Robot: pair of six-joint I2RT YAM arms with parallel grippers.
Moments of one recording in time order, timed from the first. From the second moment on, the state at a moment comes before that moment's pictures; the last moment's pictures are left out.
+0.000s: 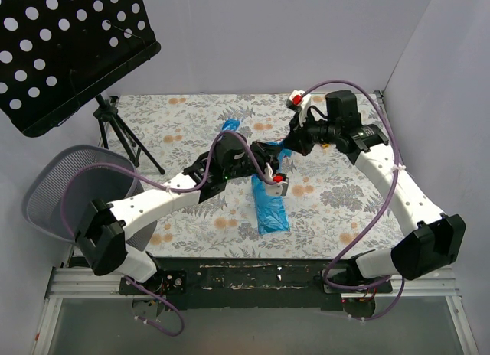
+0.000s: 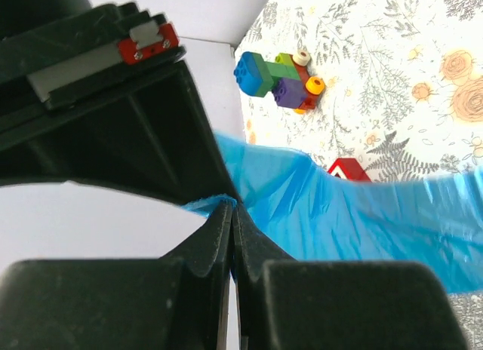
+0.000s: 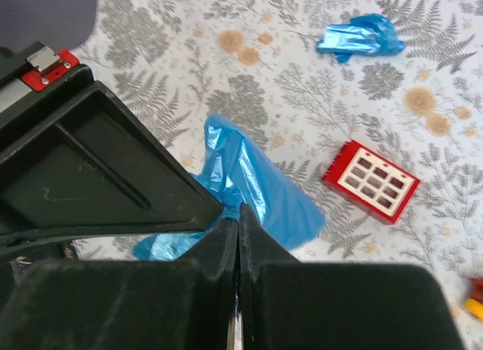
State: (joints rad) left arm -0.87 1.46 1.13 0.08 0.32 1.33; right arm 0.39 1.38 1.37 -0.59 -0.67 -0.29
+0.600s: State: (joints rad) left arm -0.87 1.50 1.12 0.12 0.22 1.28; right arm 0.47 1.26 1.19 -0.55 -0.58 -0.41
